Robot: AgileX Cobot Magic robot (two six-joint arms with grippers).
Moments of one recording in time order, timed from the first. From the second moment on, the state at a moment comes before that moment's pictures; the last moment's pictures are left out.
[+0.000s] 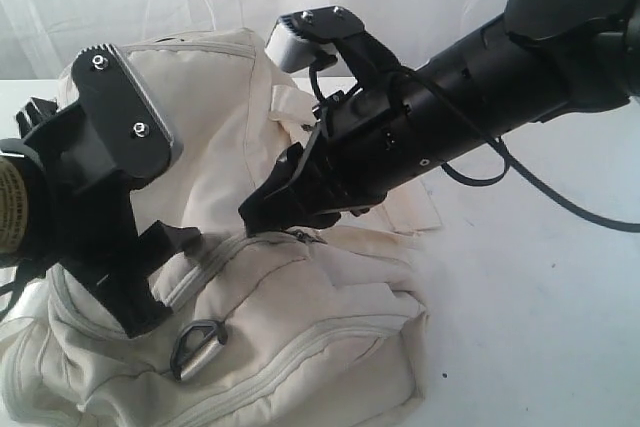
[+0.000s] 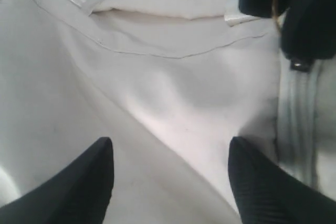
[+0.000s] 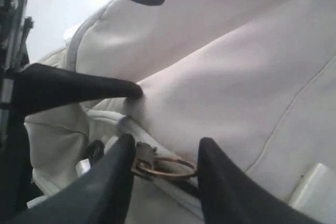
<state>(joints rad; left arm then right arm) -0.89 1.09 -0.72 0.63 0.47 -0.23 0.70 1.52 -1.11 0.93 0.85 -0.93</state>
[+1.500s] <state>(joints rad) -0.91 1.04 -0.79 0.08 0.57 0.44 0.88 1.33 -1.14 0.33 1.09 -0.81</state>
